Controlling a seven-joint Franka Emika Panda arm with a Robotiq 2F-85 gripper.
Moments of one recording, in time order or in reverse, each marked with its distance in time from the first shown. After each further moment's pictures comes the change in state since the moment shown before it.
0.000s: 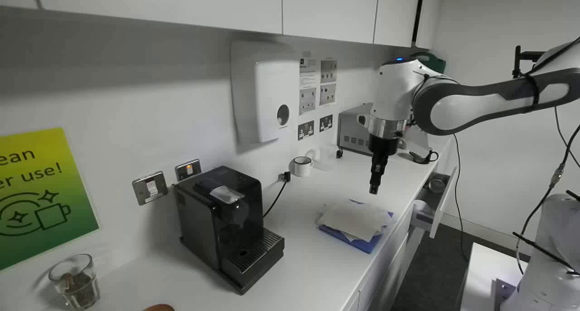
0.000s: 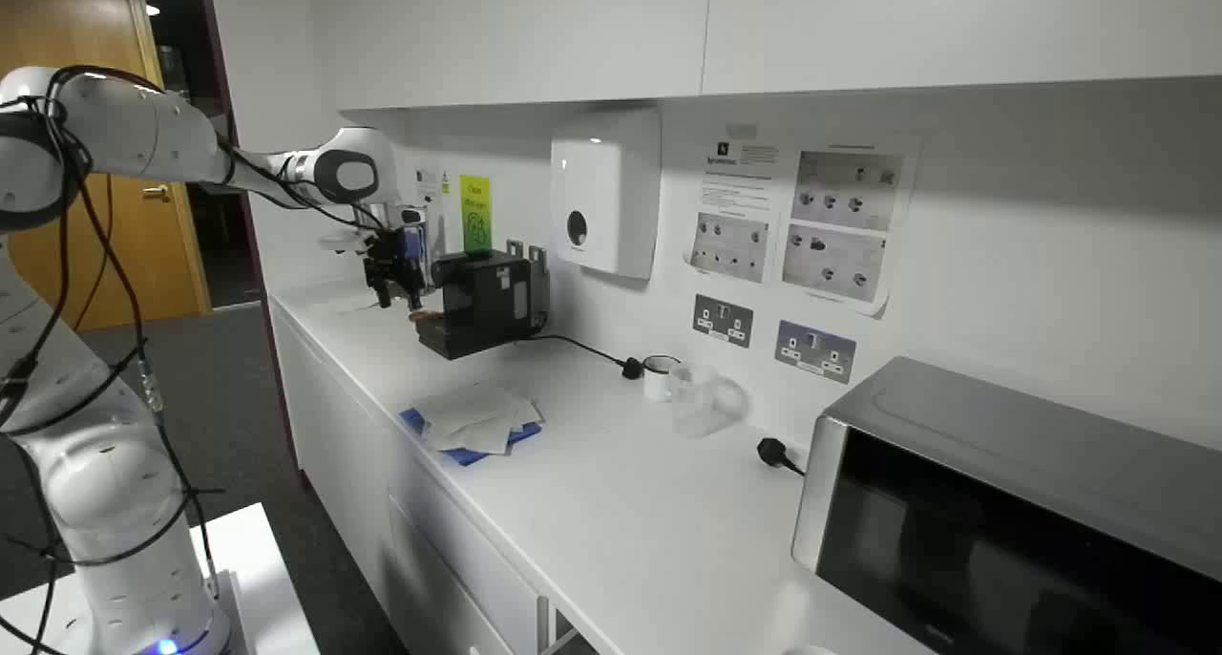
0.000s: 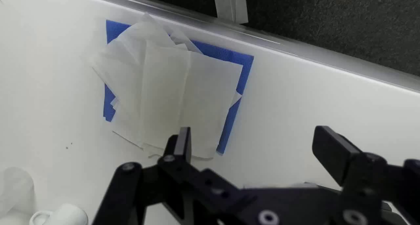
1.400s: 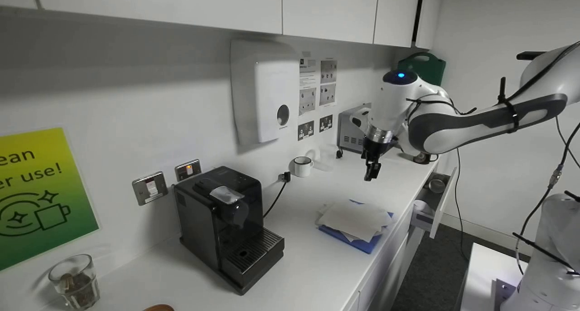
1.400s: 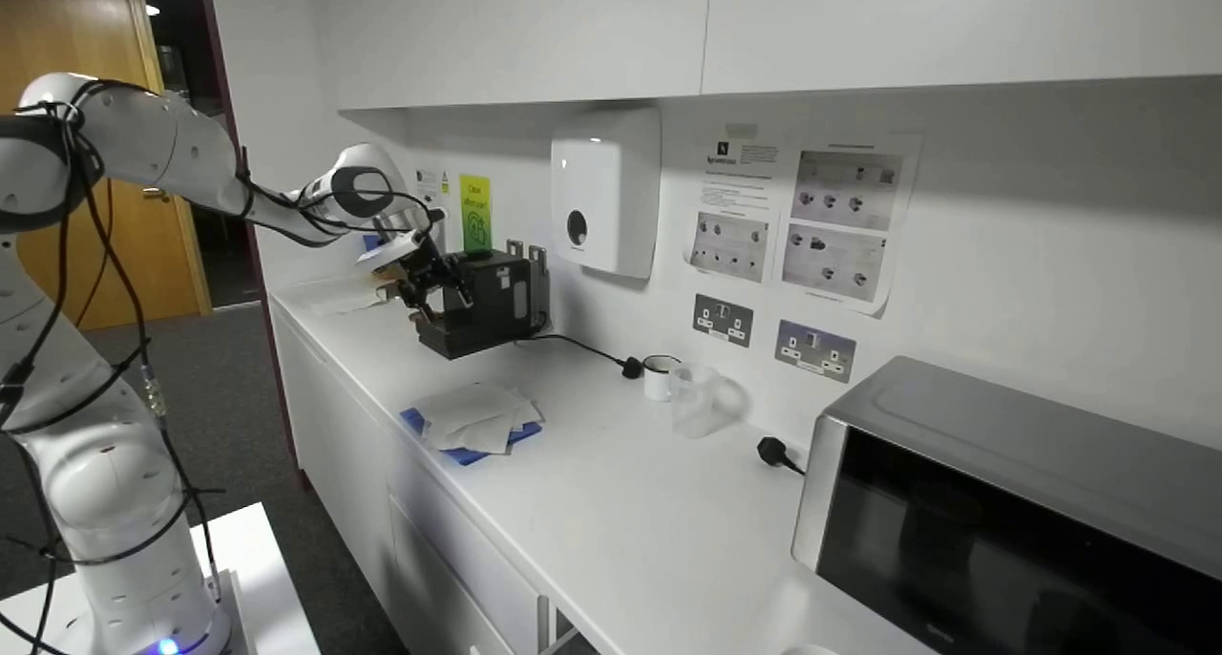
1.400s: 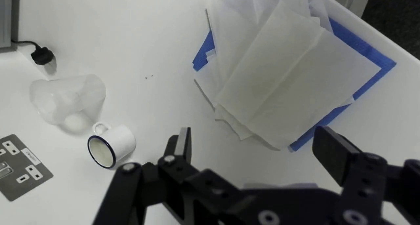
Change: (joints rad) arm 0.002 0.023 -0.064 -0.071 -0.380 0.207 -0.224
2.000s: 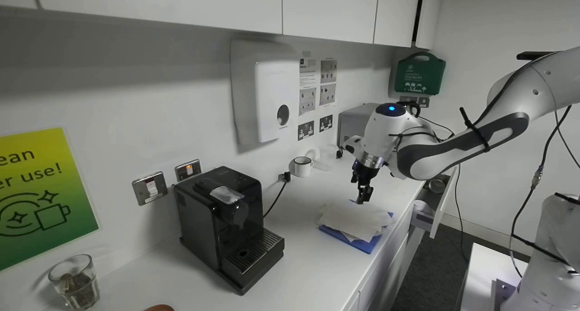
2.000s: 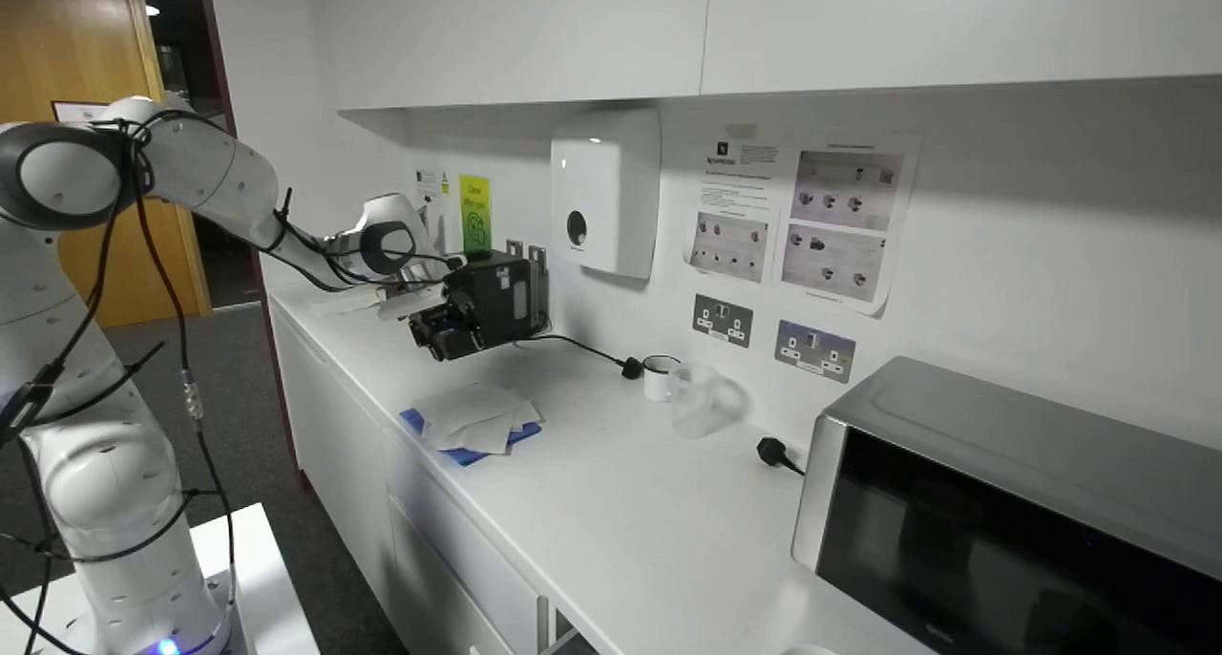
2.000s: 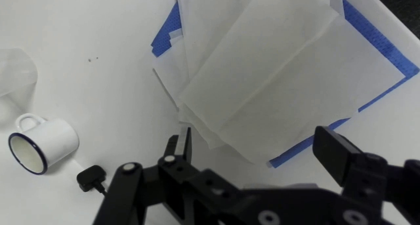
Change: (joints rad) arm 0.000 0.119 -0.059 -0.128 0.048 0.297 -0.101
